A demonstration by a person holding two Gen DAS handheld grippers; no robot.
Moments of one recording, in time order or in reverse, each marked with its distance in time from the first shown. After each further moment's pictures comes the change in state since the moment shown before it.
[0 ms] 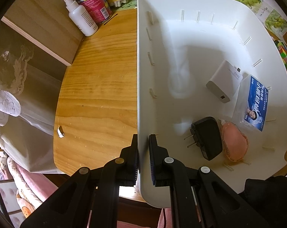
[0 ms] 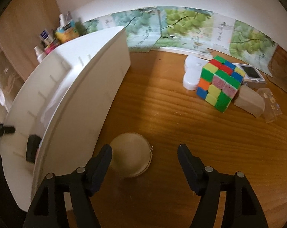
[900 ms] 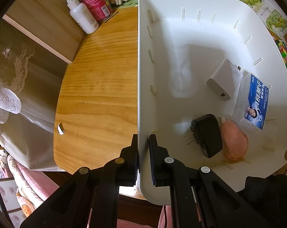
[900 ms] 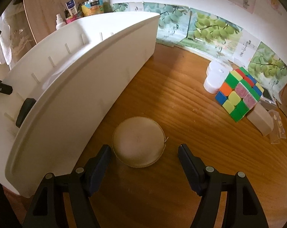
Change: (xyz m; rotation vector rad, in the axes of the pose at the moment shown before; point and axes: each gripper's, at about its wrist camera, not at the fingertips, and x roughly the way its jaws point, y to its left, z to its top) left arm 0.000 0.001 -0.003 -0.004 0.008 0.002; right arm 0.014 0.020 -0.012 -0.233 0.002 -0.027
